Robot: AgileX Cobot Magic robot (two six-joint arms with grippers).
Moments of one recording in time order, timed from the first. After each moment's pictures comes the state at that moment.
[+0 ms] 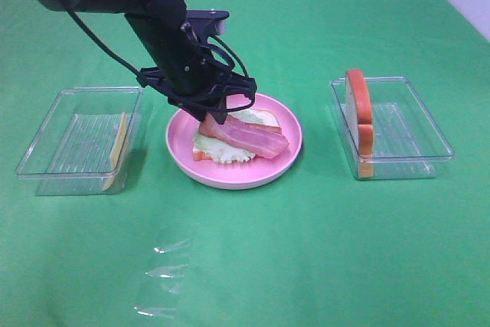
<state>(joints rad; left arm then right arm) -0.54 2.21 -1.70 -0.14 0.75 -0.14 0.10 0.00 -0.45 -0.04 1.11 0.01</state>
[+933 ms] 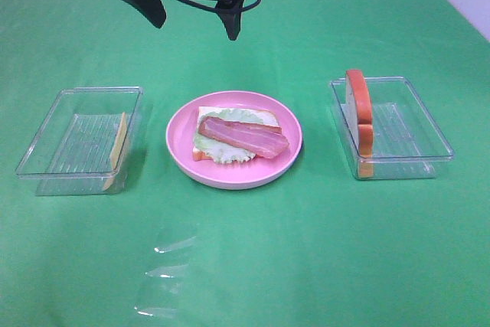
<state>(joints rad) -0.54 2.18 -2.17 0.00 1.21 -0.18 0.10 0.00 -0.45 -0.04 1.11 0.01</state>
